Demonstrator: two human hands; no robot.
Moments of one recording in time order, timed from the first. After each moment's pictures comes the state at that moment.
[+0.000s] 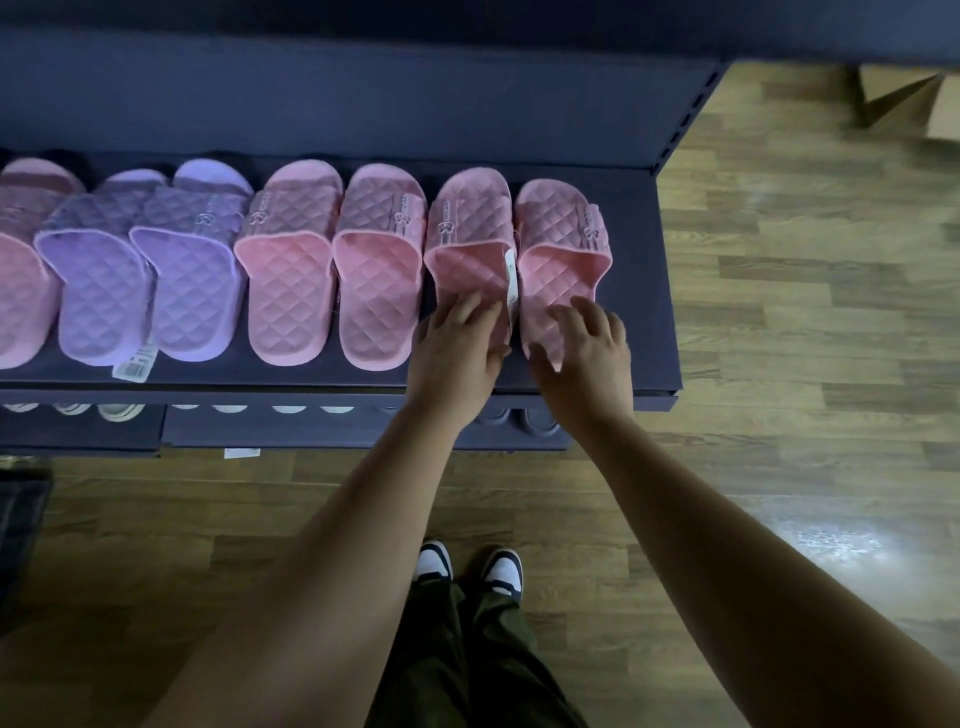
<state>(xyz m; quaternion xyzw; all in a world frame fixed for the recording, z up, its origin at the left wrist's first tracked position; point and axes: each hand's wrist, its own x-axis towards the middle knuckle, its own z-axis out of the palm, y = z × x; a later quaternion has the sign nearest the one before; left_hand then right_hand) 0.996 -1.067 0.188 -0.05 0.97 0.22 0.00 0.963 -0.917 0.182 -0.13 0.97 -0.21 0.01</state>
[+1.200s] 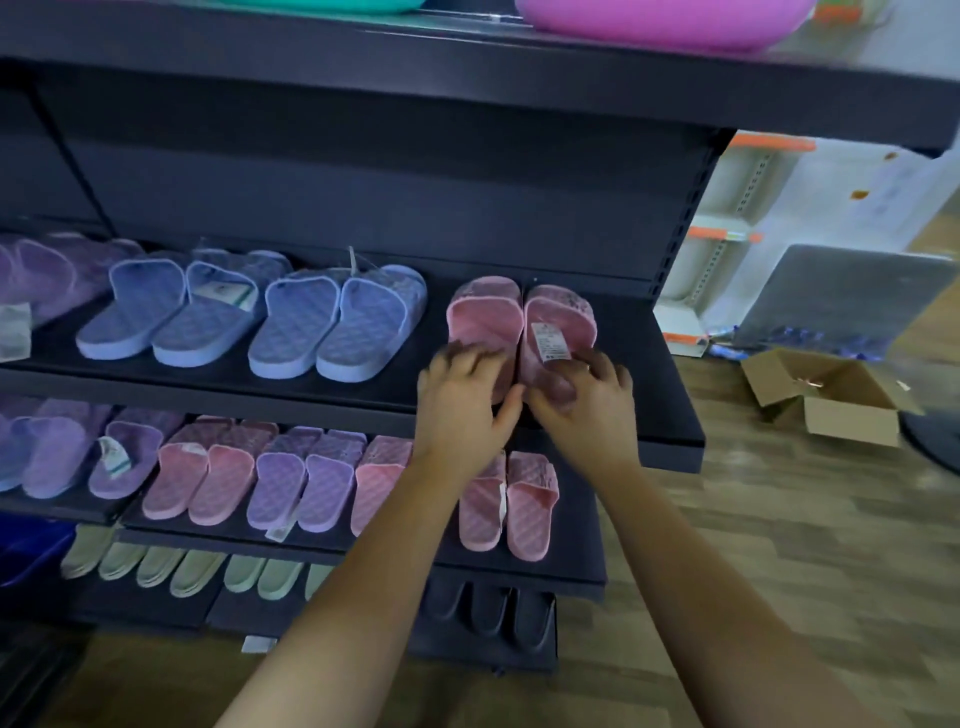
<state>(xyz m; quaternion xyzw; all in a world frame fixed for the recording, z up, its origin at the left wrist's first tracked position) 1.048 -1.064 0.545 -0.05 0.92 0.17 -0.34 0.978 -0.920 0.535 -0.22 0.92 -0.26 -0.19</state>
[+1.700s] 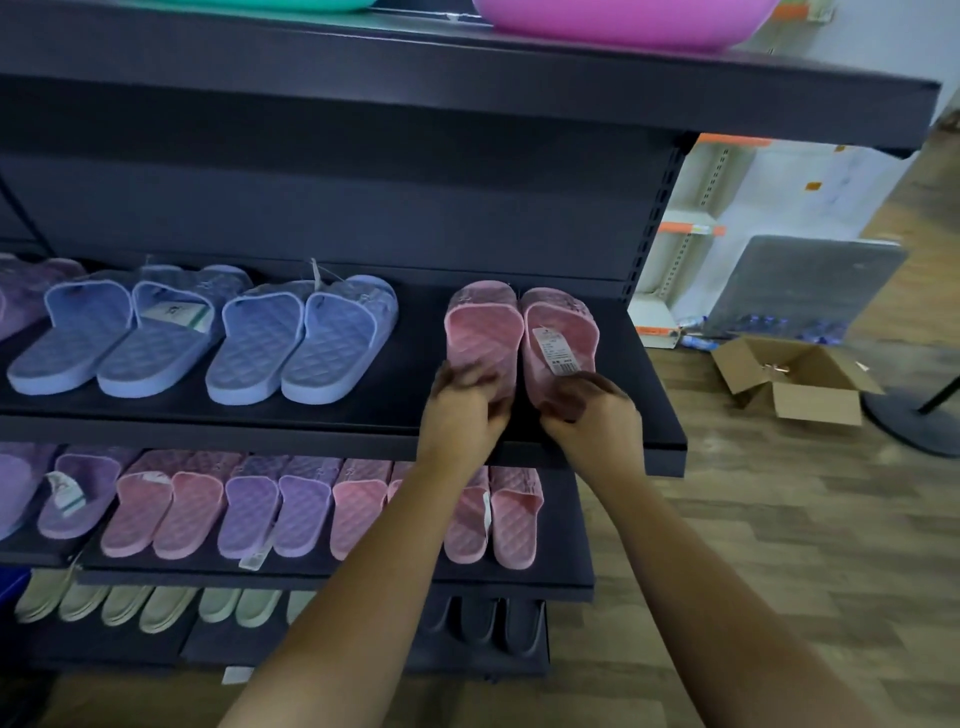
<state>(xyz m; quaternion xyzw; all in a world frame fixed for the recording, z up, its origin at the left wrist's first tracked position) 1.011 -1.058 0.528 -0.05 0.94 0.26 -0.22 0.970 -0.899 0.533 -0.17 0.92 -0.32 -0.17</state>
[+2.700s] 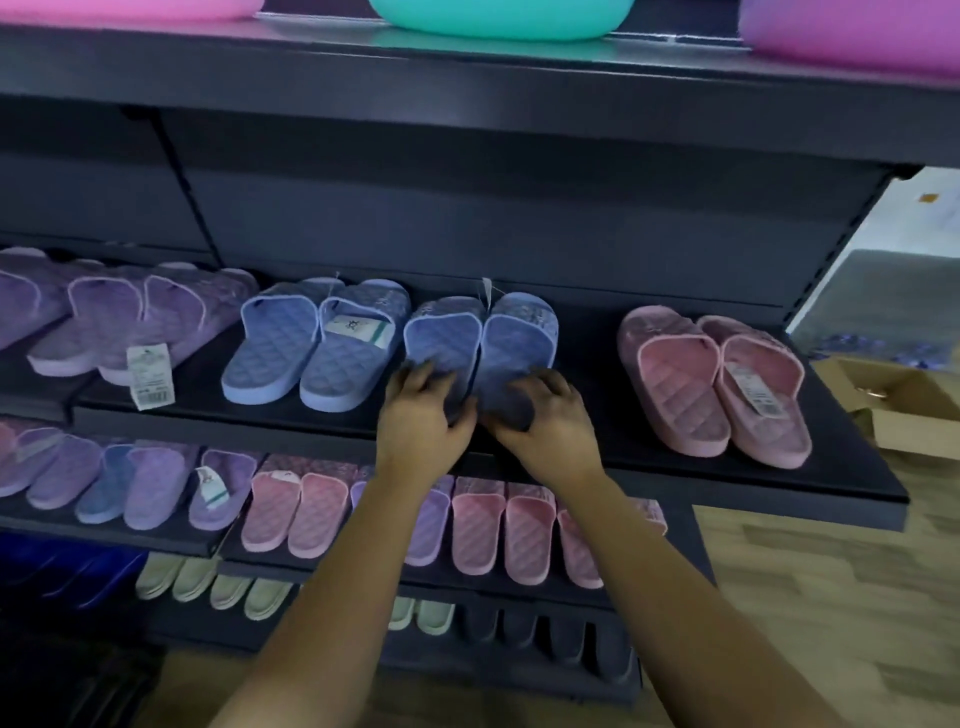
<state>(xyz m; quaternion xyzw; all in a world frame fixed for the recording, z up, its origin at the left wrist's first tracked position) 1.076 -1.290 0.518 -0.13 0.93 0.17 -0.31 1.017 -1.134 0.527 -0.27 0.90 -0.32 -0.09</state>
